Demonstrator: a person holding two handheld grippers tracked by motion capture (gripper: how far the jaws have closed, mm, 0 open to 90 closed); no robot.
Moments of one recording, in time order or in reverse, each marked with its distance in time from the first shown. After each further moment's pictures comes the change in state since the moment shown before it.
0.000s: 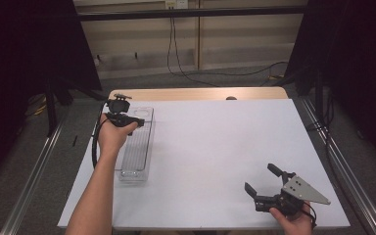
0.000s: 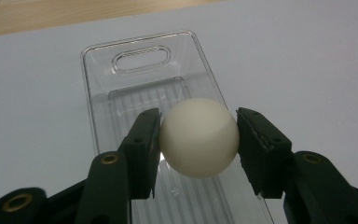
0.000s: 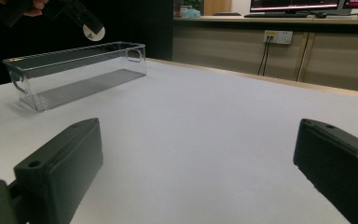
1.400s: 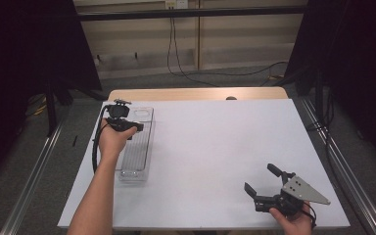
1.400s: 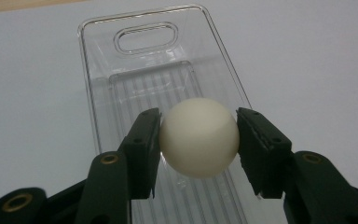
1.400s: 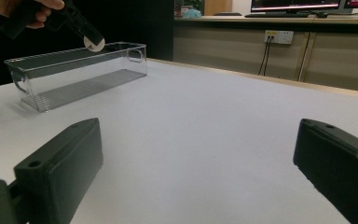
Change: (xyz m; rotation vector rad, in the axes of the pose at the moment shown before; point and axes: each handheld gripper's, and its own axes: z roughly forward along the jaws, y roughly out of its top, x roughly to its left) left arm 0.004 -0.013 0.013 0.013 -0.002 -0.029; right arm 0.001 0.000 0.000 -0.001 0.002 -0.001
